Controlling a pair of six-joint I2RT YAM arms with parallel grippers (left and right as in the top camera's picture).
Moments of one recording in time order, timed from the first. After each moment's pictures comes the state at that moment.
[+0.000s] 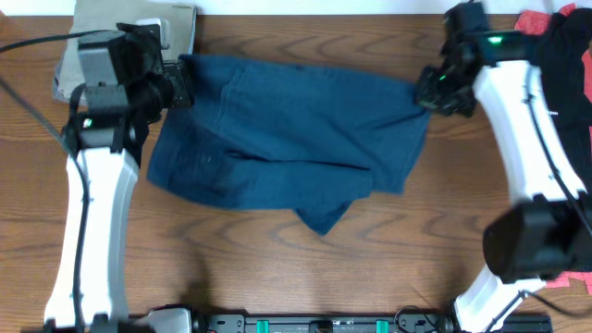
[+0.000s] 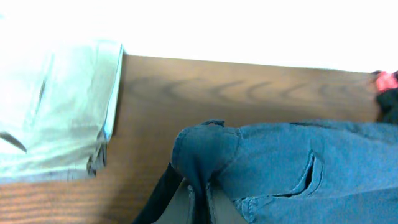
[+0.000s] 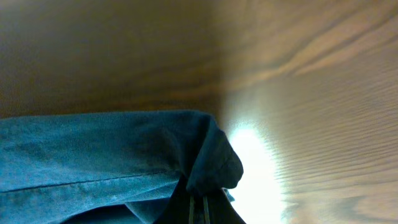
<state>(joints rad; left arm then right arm) 0.07 1.40 1.35 -0.56 0.34 -0.10 0.07 1.86 1.87 -1.27 -0.06 0.44</state>
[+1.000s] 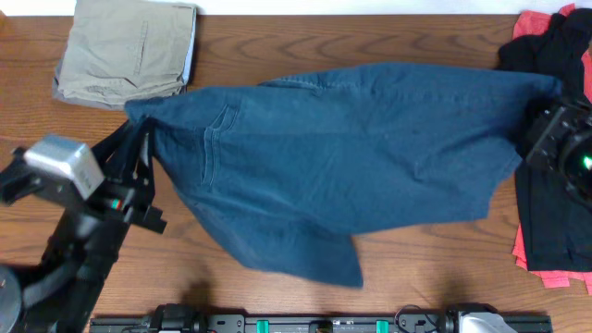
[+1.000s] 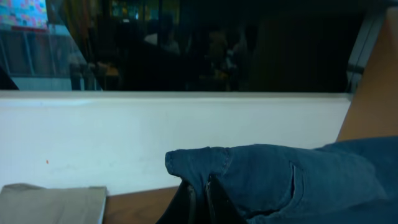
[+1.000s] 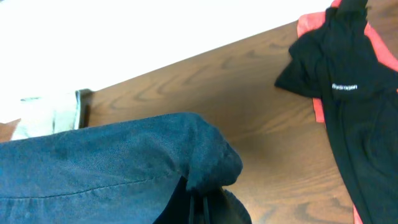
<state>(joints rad) -0.02 0.70 1.37 -0.59 0.33 -0.17 0.03 1.26 2.12 -1.48 -0.04 0.39</state>
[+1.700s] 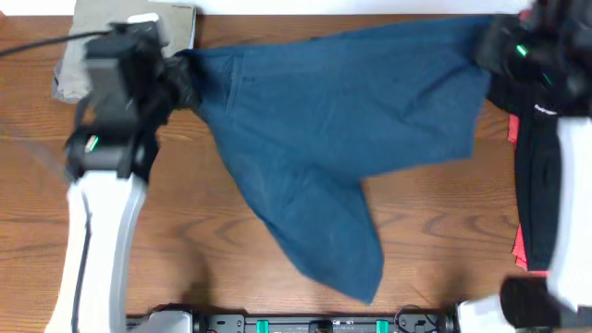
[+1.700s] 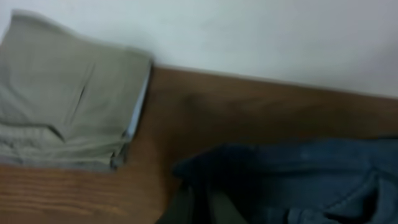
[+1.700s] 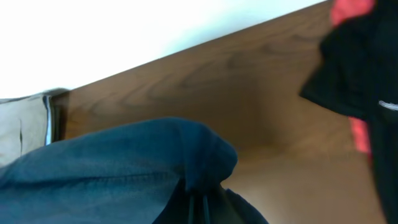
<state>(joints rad) -0.04 1.38 1.39 -0.60 0.08 -0.20 0.03 1.68 2.13 -1.22 -0.07 0.39</state>
